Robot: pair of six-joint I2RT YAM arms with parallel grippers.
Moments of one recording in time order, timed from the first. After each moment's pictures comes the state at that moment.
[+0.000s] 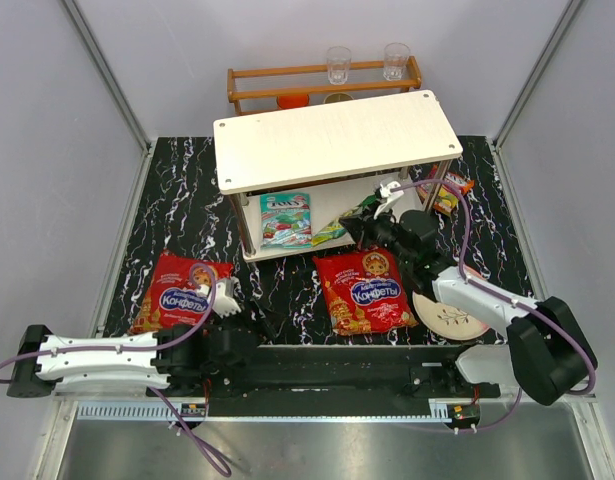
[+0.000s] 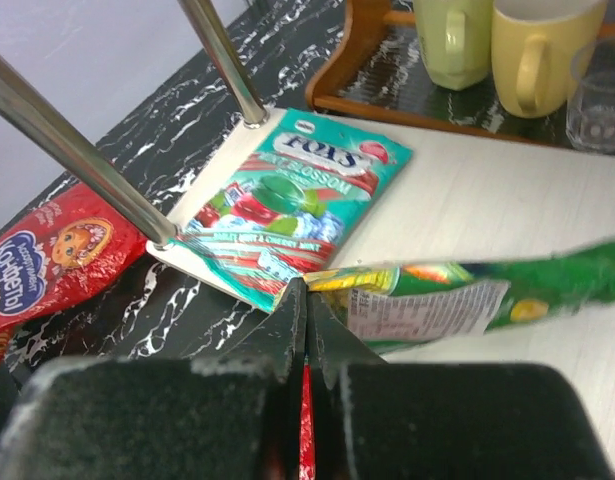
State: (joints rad) left arm -1.45 0.59 0.34 -0.58 -0.79 -1.46; right arm 0.54 1.27 0.64 0.55 -0.23 0.27
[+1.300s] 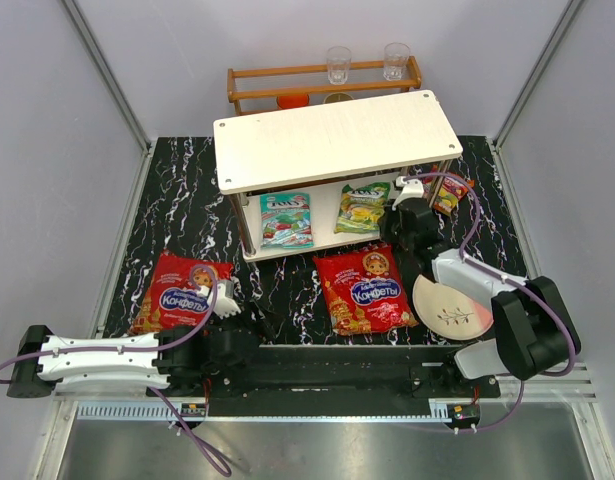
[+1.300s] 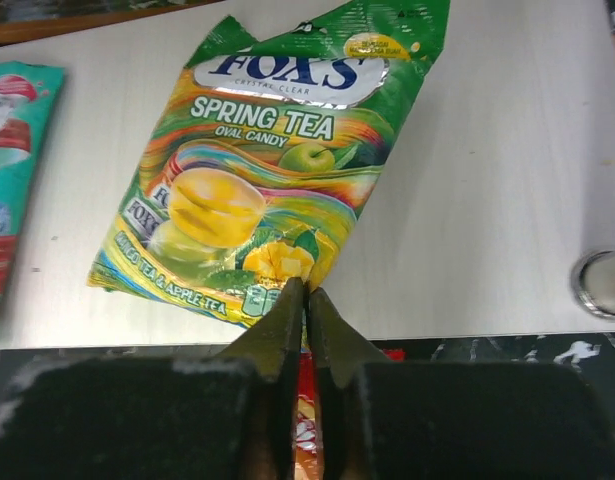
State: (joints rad) left arm -1.45 0.58 0.31 -0.57 -0.79 -1.47; right arm 0.40 1.41 0.71 0.24 0.10 0.29
